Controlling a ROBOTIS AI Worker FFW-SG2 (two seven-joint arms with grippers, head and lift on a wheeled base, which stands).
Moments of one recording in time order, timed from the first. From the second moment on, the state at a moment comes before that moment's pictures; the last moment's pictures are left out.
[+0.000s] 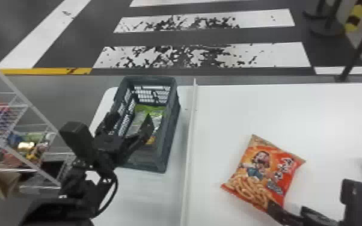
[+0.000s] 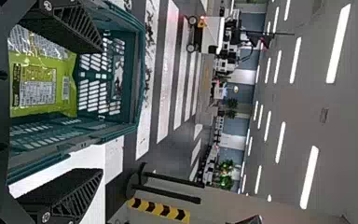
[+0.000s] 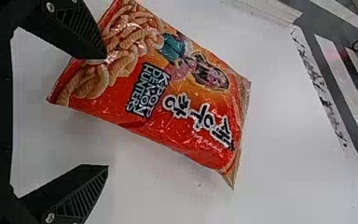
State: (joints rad) left arm 0.44 0.12 0.15 -1.99 0.24 0.18 -0.26; right arm 0.57 0.00 -0.08 -2.12 -0.37 0.93 0.13
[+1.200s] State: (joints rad) left arm 0.45 0.12 0.14 -1.96 0.24 0.17 -0.26; right arm 0.45 0.00 -0.16 -1.99 -0.48 1.05 0.33
